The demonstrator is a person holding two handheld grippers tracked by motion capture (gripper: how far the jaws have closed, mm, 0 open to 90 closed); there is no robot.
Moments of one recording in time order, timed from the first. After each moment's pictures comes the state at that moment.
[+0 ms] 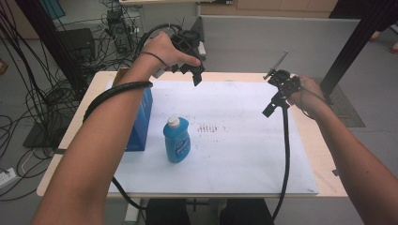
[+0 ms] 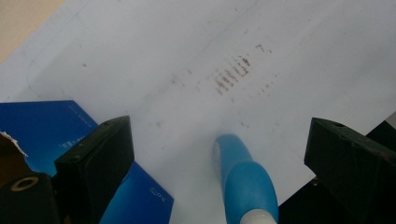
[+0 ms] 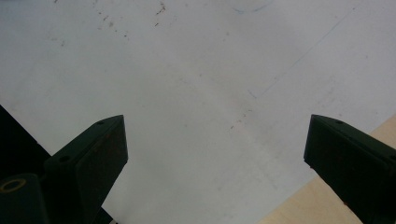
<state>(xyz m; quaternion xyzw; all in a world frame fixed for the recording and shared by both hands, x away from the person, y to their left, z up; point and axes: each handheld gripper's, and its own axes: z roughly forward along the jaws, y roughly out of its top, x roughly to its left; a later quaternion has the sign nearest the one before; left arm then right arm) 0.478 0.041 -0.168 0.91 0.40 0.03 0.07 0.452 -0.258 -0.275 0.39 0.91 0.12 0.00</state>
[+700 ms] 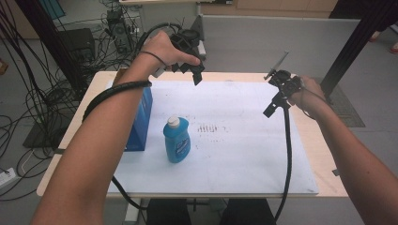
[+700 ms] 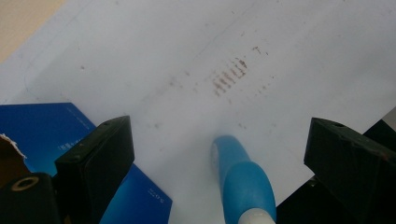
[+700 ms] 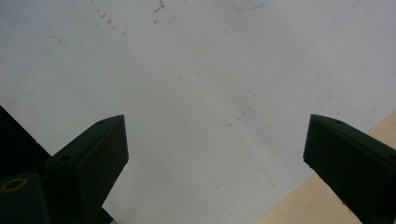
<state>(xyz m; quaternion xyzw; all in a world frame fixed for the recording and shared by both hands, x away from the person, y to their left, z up) 0.477 0.045 -0.164 0.91 0.40 0.02 0.08 0.451 -0.259 -0.275 0.39 0.92 0.11 0.00</state>
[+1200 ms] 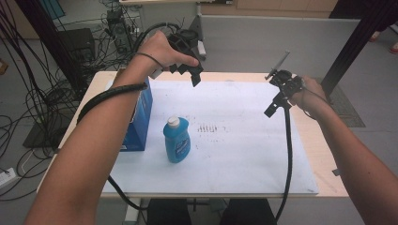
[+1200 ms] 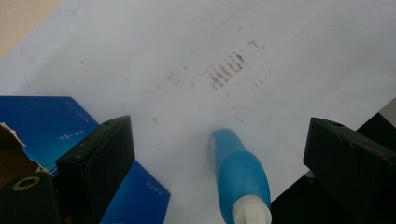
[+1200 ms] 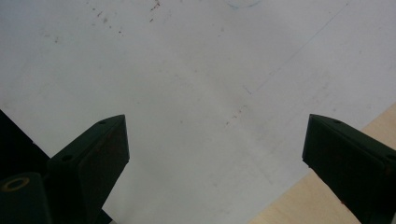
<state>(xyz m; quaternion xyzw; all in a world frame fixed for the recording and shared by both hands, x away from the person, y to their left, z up) 0.464 0.046 -0.159 0.91 0.40 0.03 0.08 0.450 -0.262 -0.275 0.39 0.91 0.11 0.01</state>
